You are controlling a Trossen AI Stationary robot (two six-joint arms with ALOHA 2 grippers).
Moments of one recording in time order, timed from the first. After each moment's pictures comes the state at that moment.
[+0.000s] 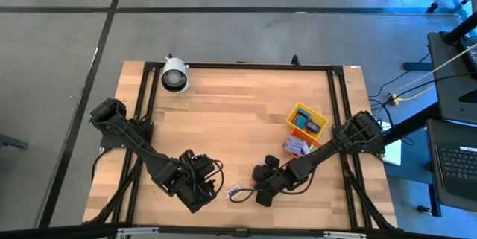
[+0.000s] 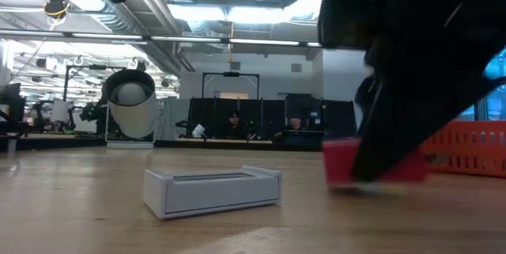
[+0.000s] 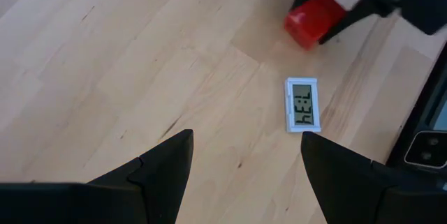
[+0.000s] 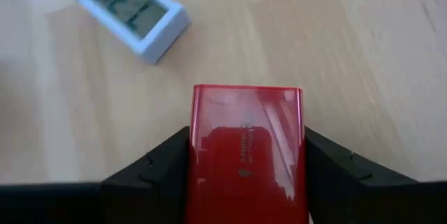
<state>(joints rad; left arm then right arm) -0.68 1.73 1.47 -1.02 -0.51 -1.26 0.58 1.95 1.12 -0.23 0.27 0.81</state>
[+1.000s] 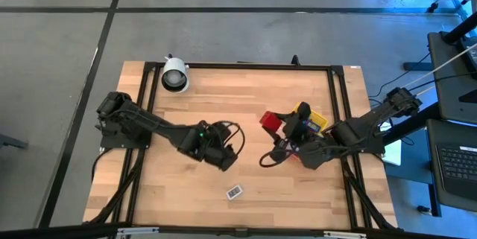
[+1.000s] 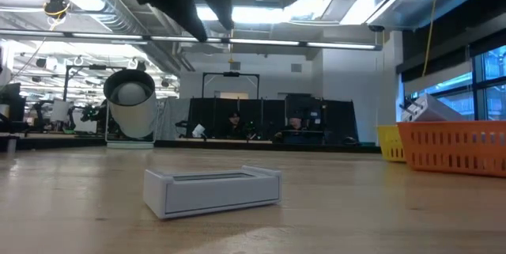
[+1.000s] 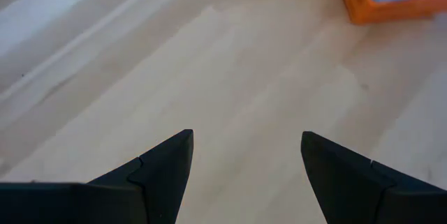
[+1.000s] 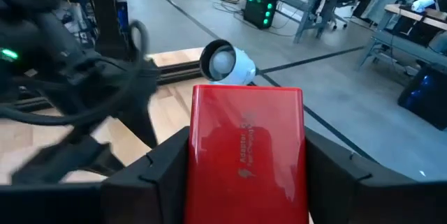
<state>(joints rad) -0.37 1.73 1.47 -0.98 -0.59 -1.08 0.55 1.43 1.39 -0.60 1.05 0.43</state>
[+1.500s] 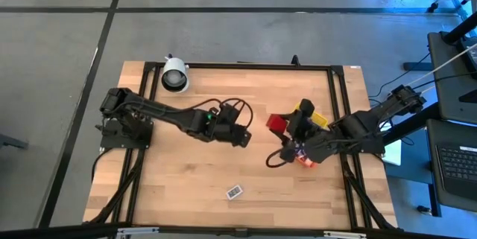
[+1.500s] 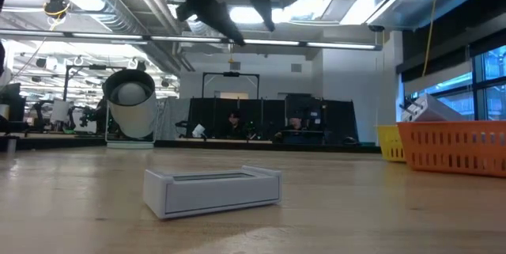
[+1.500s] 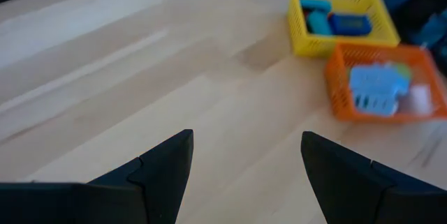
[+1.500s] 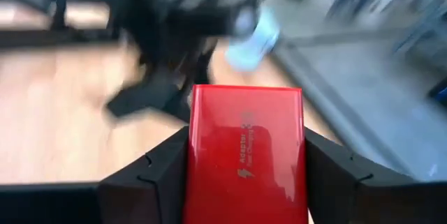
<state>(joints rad) -0.19 1.73 1.47 -0.74 -0.59 -1.02 0.54 1.36 1.39 -0.76 0.90 0.39</state>
